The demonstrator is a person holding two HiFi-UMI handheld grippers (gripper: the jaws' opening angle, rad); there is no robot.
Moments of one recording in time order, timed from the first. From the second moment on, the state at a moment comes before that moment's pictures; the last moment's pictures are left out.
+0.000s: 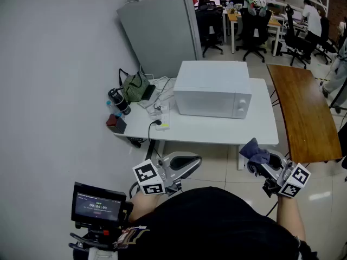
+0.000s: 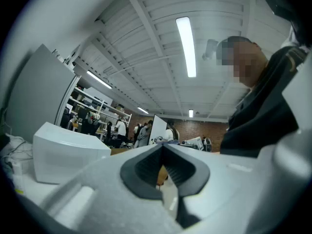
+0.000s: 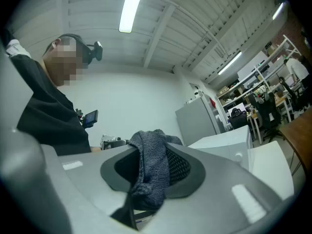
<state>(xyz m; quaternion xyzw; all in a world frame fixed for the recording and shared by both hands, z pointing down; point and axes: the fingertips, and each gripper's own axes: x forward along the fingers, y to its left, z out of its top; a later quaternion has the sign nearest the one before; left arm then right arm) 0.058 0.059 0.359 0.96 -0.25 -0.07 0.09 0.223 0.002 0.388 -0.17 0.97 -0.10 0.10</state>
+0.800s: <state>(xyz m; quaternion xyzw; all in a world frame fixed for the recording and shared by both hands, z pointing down) -0.232 -0.150 0.381 0.96 -0.26 -0.12 0.07 -0.154 -0.418 0.427 -0.19 0.95 0.04 -0.24</state>
